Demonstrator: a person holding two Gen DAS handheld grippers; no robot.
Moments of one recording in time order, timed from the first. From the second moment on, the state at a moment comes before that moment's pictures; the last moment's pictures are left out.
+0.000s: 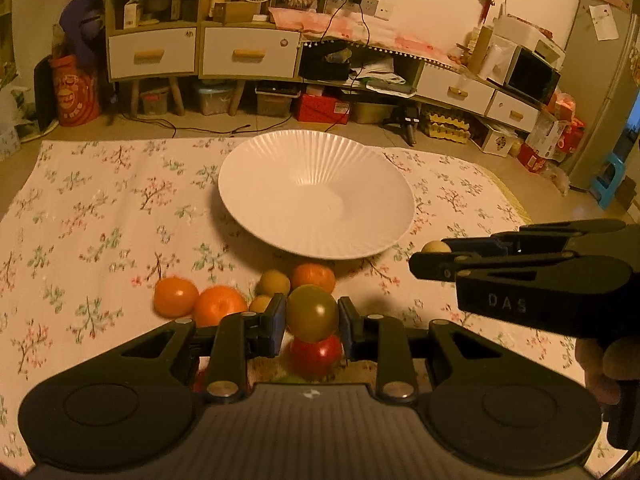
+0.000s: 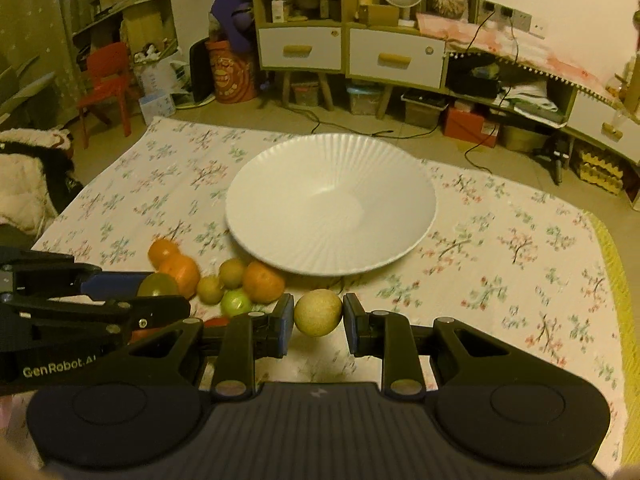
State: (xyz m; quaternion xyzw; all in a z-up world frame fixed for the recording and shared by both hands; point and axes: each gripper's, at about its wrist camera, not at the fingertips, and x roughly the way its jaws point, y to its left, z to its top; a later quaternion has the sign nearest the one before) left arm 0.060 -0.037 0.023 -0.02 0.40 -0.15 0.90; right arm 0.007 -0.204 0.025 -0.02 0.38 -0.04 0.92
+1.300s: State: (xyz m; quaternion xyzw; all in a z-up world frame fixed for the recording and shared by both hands) left arm 0.141 -0.068 -0.006 0.02 0.39 -0.16 0.91; right arm 0.081 -0.238 0.004 0.01 0.40 -0.07 0.92
